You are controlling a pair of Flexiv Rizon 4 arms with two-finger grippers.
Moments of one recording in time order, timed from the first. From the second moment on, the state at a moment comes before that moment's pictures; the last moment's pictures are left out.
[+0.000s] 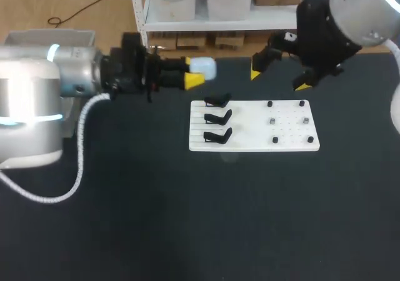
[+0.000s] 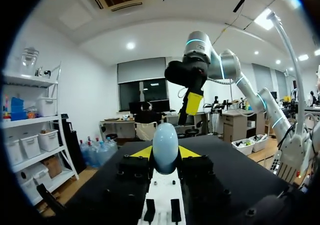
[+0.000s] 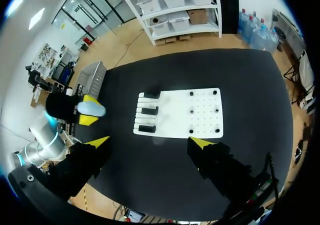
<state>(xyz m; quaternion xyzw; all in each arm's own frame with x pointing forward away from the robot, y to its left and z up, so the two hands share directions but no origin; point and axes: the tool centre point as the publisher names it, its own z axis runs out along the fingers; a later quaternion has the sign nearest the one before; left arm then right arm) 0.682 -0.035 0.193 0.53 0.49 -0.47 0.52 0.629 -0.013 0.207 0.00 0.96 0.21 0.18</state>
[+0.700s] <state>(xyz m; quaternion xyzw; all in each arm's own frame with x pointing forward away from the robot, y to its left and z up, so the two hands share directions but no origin) 0.756 0.181 0.241 0.41 0.64 -0.26 0.60 0.629 -0.013 0.207 0.01 0.95 0.21 0.22</state>
